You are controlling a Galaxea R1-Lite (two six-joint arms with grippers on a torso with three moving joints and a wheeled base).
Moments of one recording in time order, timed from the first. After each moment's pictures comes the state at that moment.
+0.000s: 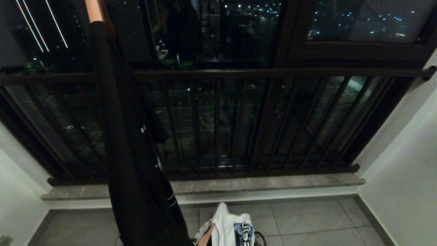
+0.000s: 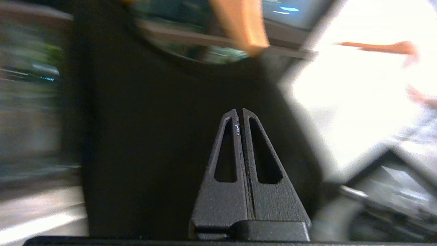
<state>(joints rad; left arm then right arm) 0.19 0.71 -1.01 0.05 -0.76 -0.45 -0.01 0.00 0.00 0.00 -0.02 0.03</state>
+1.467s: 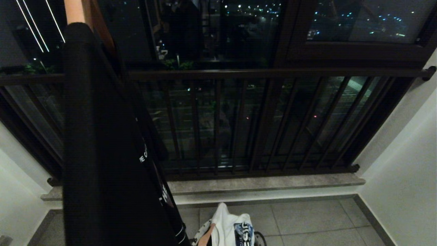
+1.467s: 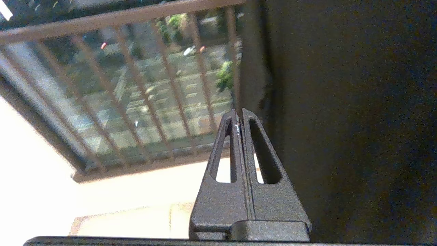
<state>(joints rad) 0.05 0.26 -0.62 0.23 -0.14 0.11 -0.01 0.00 0.00 0.00 -0.02 0.03</state>
